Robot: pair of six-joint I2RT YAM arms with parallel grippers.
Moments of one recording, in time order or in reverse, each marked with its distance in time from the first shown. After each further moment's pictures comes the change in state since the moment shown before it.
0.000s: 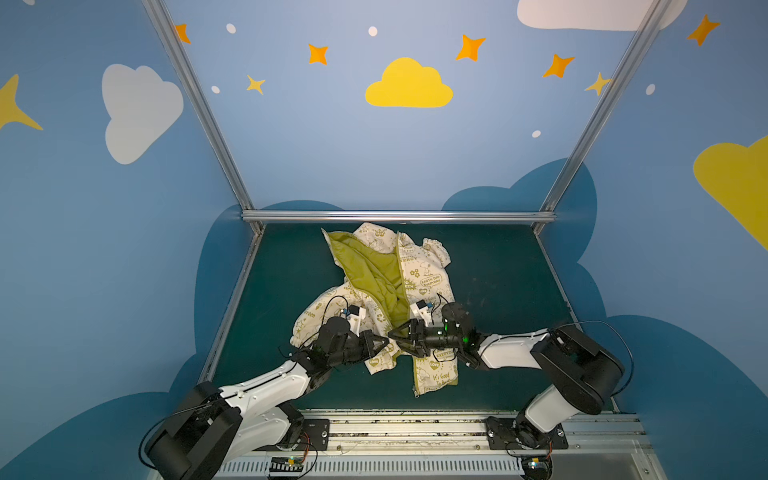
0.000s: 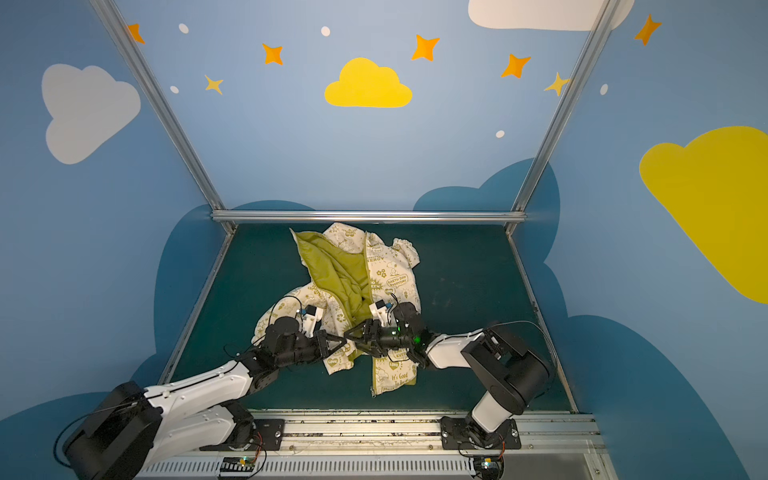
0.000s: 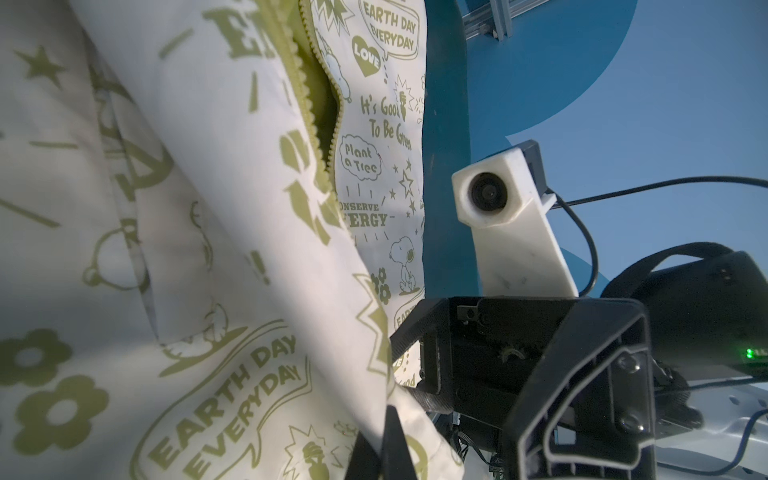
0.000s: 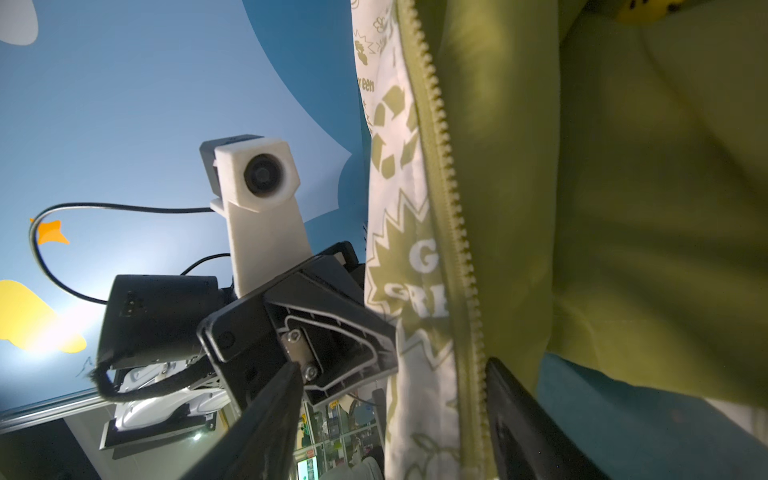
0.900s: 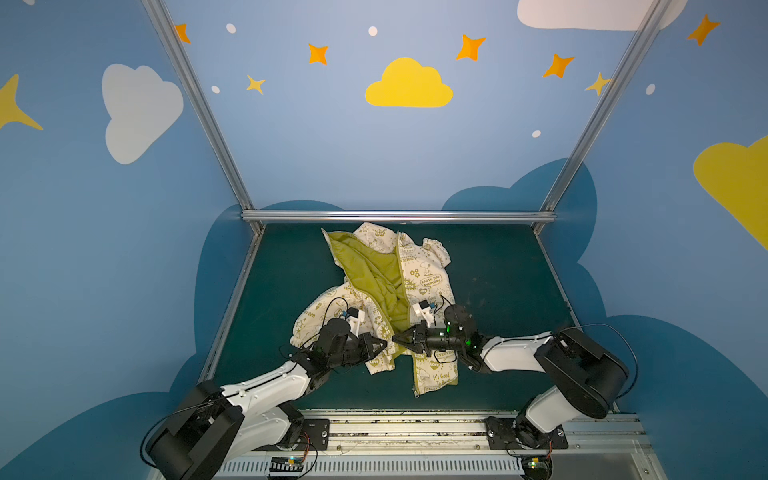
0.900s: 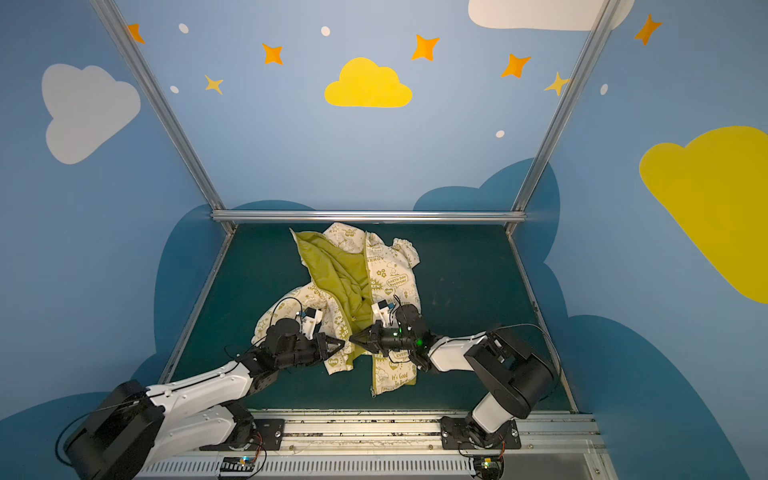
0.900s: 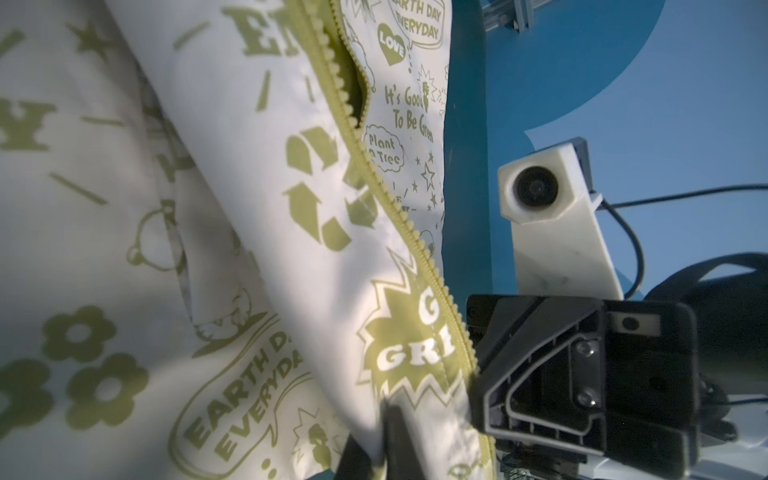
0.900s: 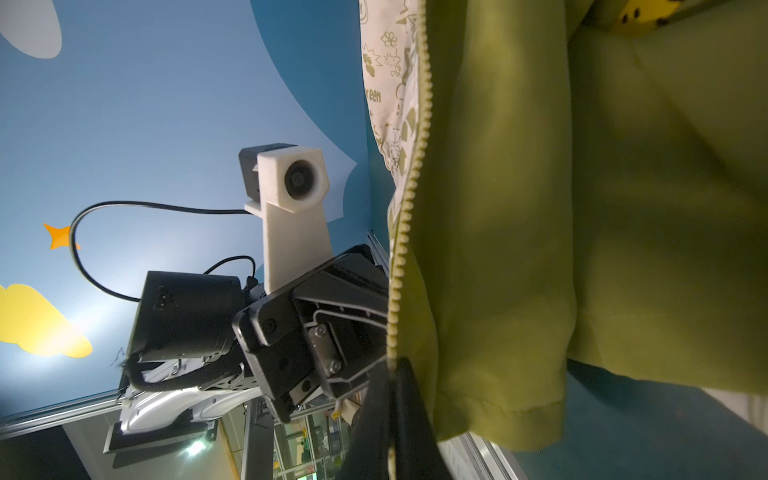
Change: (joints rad) left arm 0.002 -0.010 -0.014 -0.027 -0.014 0.019; right arm 0.006 -0.019 -0.026 0.032 0.028 0.021
